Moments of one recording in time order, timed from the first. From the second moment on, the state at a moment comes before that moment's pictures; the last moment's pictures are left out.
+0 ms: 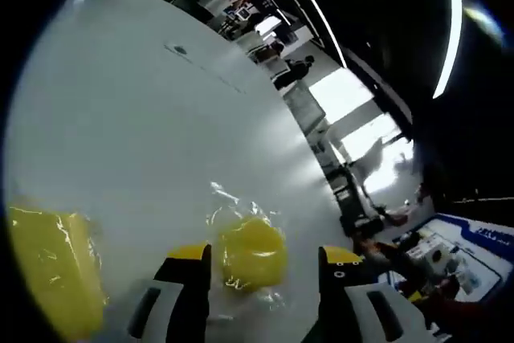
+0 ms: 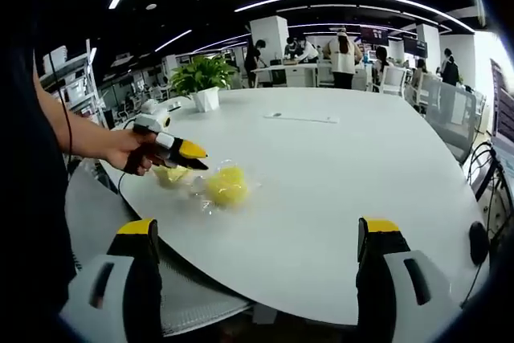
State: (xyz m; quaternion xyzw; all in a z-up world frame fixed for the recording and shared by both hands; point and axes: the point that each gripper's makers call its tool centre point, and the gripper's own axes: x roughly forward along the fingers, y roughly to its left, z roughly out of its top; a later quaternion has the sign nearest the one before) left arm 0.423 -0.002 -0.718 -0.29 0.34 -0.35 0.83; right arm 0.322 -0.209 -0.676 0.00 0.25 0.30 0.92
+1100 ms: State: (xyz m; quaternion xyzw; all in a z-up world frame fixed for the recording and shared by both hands) left arm 0.311 0.228 -0.688 -0.03 0.24 -0.27 0.93; right arm 0.324 -0.198 -0.694 -0.02 0.25 0.32 0.92
